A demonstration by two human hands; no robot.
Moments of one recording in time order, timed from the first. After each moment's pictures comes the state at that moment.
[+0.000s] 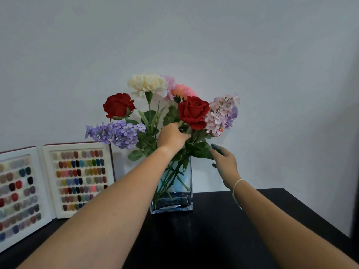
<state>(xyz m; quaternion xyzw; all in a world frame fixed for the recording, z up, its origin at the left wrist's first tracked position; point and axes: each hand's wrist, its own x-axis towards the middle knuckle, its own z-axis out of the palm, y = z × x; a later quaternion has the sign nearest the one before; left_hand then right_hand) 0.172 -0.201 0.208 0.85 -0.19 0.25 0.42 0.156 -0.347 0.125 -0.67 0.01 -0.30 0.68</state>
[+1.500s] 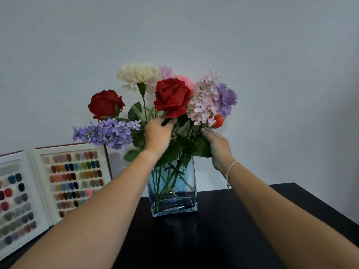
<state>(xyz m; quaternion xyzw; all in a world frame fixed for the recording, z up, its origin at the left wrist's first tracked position) 0.200 -0.179 0.196 0.70 -0.25 0.31 0.59 0.195 -0.330 0.150 -0.51 -0.05 -0.24 0.82</state>
